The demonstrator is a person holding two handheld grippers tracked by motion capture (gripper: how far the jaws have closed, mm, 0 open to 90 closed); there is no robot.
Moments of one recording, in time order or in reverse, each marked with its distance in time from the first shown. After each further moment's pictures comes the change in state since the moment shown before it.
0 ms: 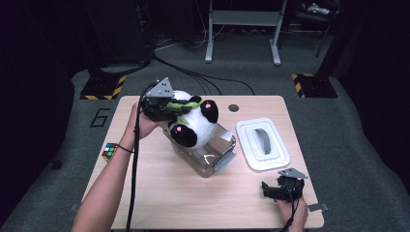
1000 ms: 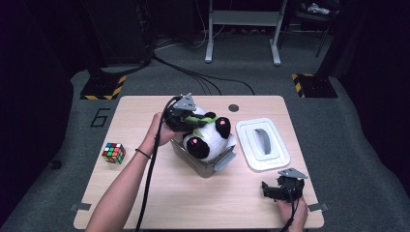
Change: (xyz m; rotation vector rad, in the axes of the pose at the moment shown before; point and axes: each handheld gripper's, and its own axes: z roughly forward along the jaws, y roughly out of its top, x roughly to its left) left arm -0.018 -0.021 0.064 0.099 -0.088 -0.009; right arm 0.000 0.000 0.000 0.000 -0.001 0.001
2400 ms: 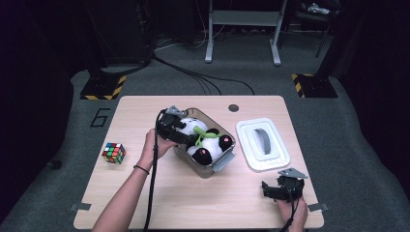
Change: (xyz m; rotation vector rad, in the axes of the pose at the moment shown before) left arm 0.013 -0.067 0.016 0.079 0.127 -0.407; right arm 0.000 0.000 0.000 -0.001 -0.002 0.001
